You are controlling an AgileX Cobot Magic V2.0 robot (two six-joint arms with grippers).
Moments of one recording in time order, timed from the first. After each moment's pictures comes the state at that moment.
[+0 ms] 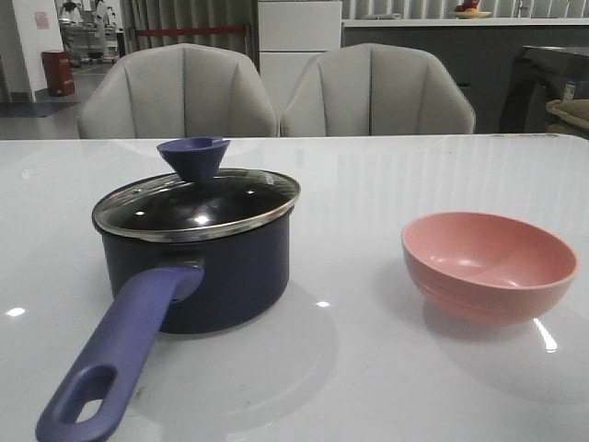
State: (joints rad) left arm -0.46 0.92 -1.02 0.13 0.94 -0.09; right arm 0.40 0.17 -0.16 0.19 0.13 -0.20
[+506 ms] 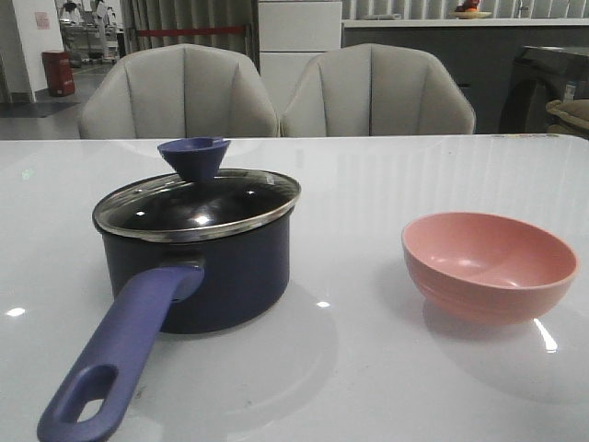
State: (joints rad) left arm -0.46 0.34 -0.55 0.14 0.74 -0.11; right arm 0.40 0.17 -0.16 0.19 0.13 -0.20
